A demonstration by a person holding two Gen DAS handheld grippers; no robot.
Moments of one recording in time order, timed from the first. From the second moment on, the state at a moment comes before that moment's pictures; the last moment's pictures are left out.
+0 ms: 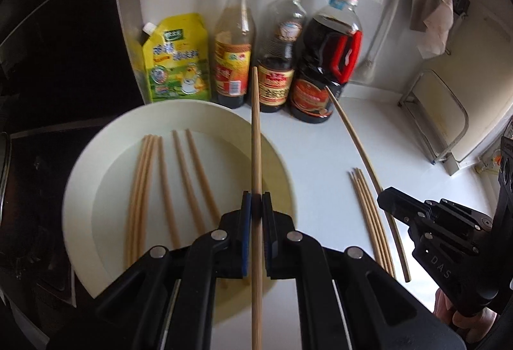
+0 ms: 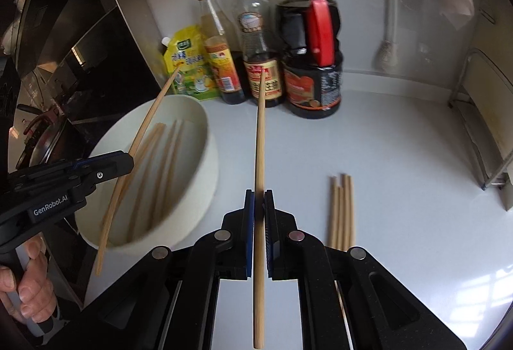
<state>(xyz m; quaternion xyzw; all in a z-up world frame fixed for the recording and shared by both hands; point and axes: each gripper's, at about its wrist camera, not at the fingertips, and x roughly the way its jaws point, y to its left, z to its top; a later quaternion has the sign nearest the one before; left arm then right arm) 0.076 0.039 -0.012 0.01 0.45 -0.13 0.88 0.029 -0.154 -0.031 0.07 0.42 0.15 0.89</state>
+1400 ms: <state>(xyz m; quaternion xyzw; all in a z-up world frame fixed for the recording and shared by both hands) 0.142 0.150 -0.076 -0.01 0.52 -0.09 0.85 0.089 -0.020 -0.078 0.03 0.50 0.17 0.85</state>
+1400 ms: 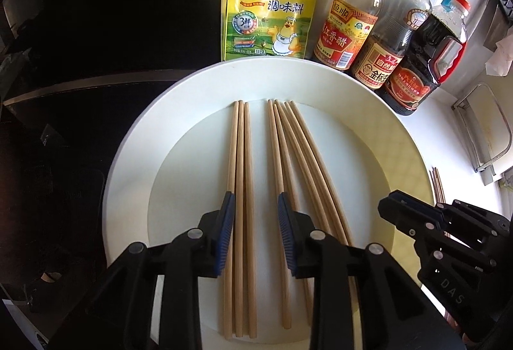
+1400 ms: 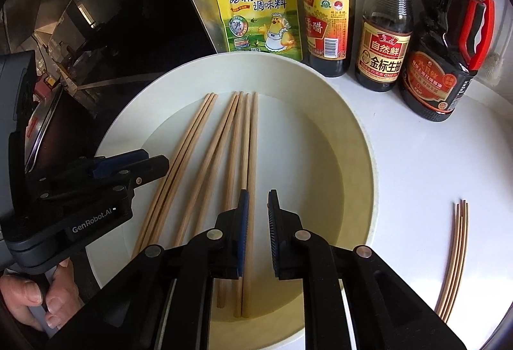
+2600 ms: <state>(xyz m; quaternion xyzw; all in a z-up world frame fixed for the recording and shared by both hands) 0.051 0.068 -0.040 0.00 0.50 -0.12 0.86 -0.009 -0.133 -0.055 0.07 0.48 0.12 0.87</state>
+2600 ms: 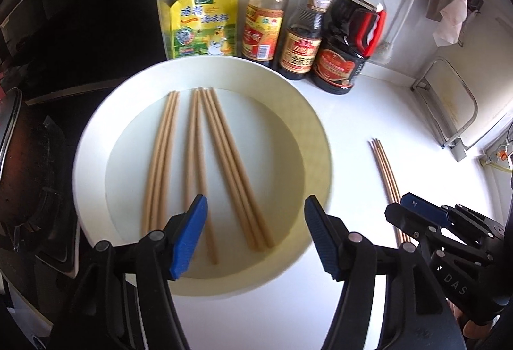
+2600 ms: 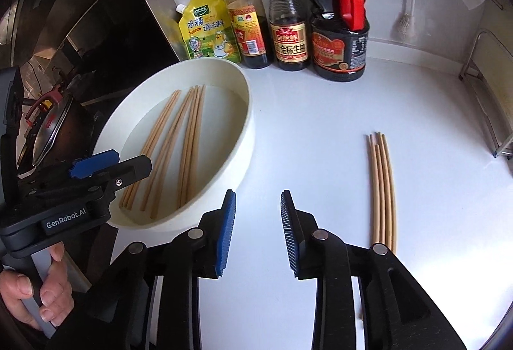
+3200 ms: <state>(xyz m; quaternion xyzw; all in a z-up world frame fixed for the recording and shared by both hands) 0.024 -0.039 -0.048 0.01 0.50 -0.16 0.85 -0.050 -0.258 -0.082 0.08 0.49 0.05 0.86</state>
